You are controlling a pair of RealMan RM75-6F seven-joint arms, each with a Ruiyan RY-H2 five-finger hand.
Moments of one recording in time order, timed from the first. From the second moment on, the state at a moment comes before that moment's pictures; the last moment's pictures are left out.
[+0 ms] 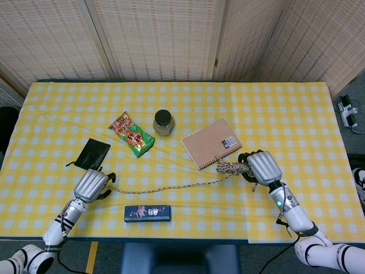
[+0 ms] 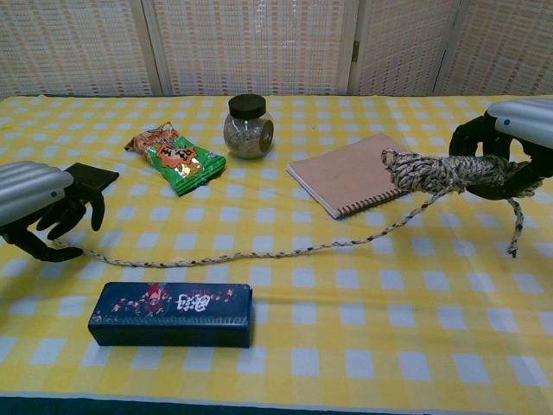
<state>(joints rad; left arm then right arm) -0.50 -1.49 -0.04 -1.26 1.54 1.09 0.13 0.54 -1.35 0.12 -1.51 -1.31 1.04 -0.20</state>
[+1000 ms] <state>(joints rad) -0.52 -1.50 -0.02 -1.26 1.45 1.00 0.18 0.54 -1.36 0.10 -1.49 -1.30 1.02 -0.20</state>
